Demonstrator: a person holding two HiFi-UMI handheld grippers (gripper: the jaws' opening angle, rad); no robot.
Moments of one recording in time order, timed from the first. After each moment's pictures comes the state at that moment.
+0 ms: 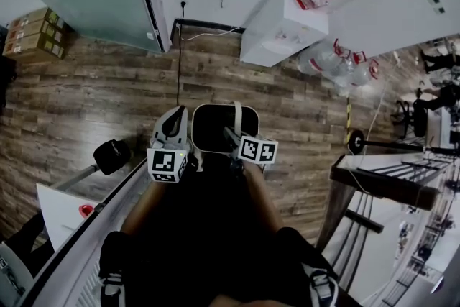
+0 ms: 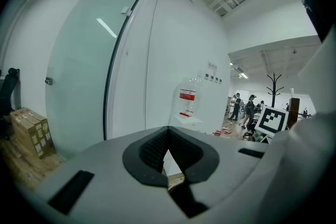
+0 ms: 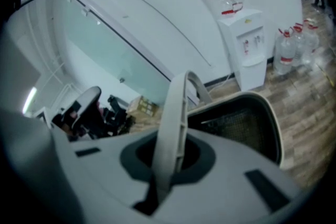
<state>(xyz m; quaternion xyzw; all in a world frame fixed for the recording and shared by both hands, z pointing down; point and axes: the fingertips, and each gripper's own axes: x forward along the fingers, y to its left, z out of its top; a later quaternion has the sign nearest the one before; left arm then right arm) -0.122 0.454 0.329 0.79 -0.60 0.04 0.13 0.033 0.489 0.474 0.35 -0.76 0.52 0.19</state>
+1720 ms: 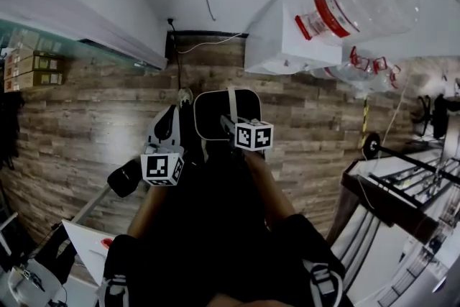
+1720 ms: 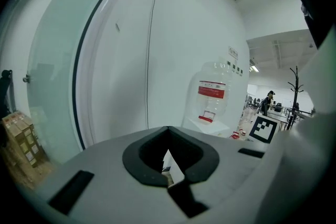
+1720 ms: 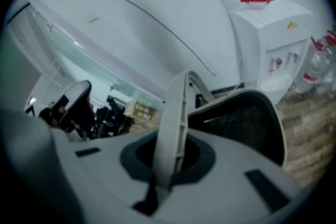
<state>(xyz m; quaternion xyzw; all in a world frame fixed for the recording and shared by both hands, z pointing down) -0.111 0.160 0.355 0.77 -0.62 0.07 0.16 0.031 0.190 0.520 0.31 -0.75 0.54 0.23</state>
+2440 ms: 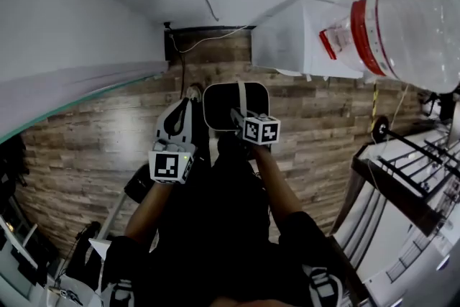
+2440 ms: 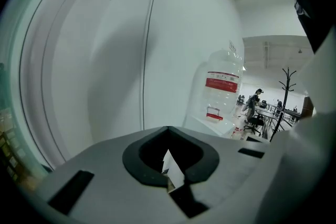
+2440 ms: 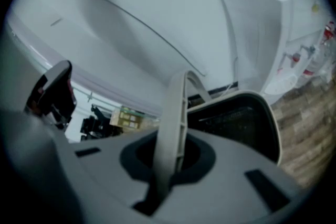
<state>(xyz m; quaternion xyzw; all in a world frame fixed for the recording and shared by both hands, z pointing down) -0.141 0.005 0.403 0.81 -0.55 0.09 0.18 -0.006 0.078 0.615 0.36 -0.70 0.57 0.24</state>
